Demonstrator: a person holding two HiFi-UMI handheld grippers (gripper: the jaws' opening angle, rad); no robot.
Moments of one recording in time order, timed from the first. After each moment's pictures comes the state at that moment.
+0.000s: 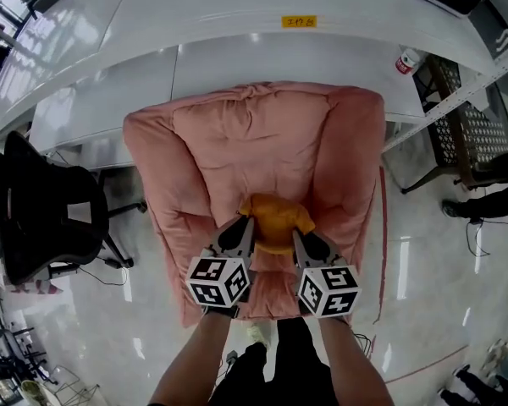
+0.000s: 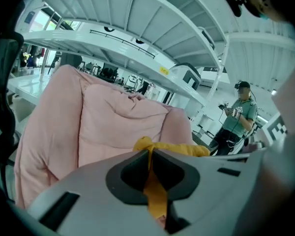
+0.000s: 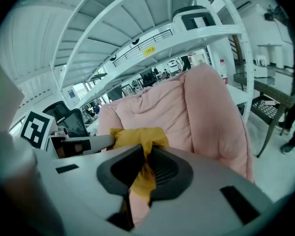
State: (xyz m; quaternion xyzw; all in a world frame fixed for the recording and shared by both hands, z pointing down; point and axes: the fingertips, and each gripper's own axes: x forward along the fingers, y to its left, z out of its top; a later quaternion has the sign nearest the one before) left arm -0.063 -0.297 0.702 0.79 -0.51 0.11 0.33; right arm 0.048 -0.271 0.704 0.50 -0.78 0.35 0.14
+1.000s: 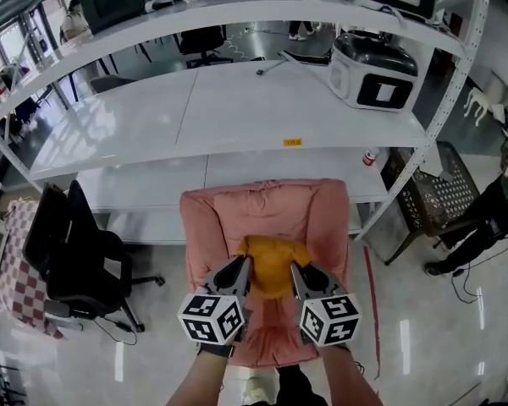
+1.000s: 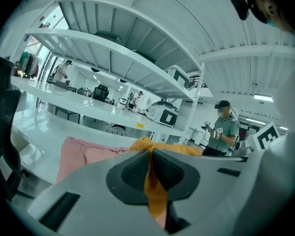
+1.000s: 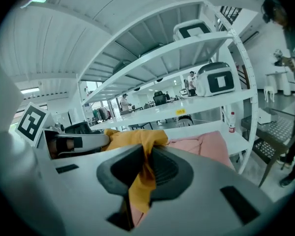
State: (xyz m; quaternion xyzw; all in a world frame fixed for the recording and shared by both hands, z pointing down) left arm -0.095 -0.218 0.423 0.83 -0.50 0.03 0.23; right arm 0.019 -0.208 0.437 0.51 -0.83 0.21 0.06
